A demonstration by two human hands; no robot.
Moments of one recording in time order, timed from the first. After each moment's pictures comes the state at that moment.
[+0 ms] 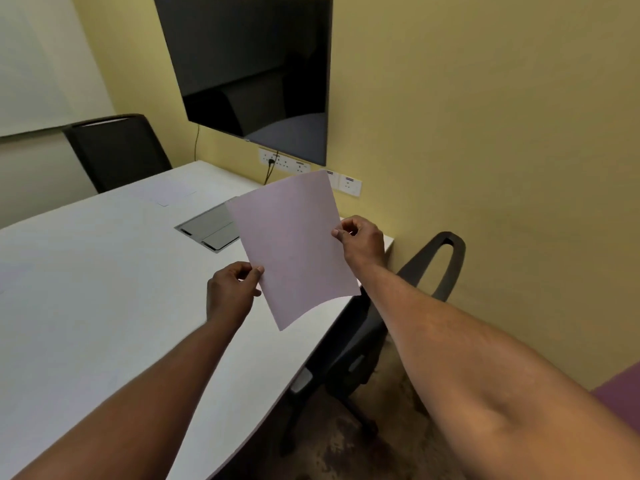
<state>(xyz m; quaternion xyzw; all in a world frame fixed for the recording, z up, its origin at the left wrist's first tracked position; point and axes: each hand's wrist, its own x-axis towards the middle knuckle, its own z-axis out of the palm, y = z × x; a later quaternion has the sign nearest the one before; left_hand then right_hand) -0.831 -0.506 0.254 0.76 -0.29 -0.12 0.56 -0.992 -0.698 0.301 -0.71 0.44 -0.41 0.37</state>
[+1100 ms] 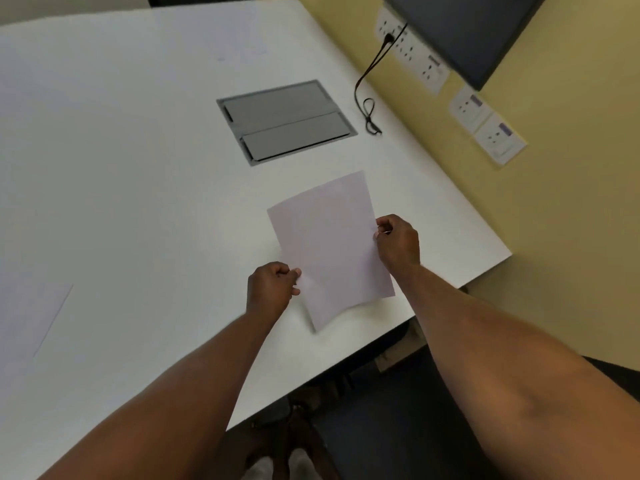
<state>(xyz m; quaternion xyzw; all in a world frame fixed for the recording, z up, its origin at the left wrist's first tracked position) -0.728 -0.726 0.026 0.81 0.03 -0.28 0.52 -0.789 -0.974 0.066 -0.82 0.42 -0.11 0.38</state>
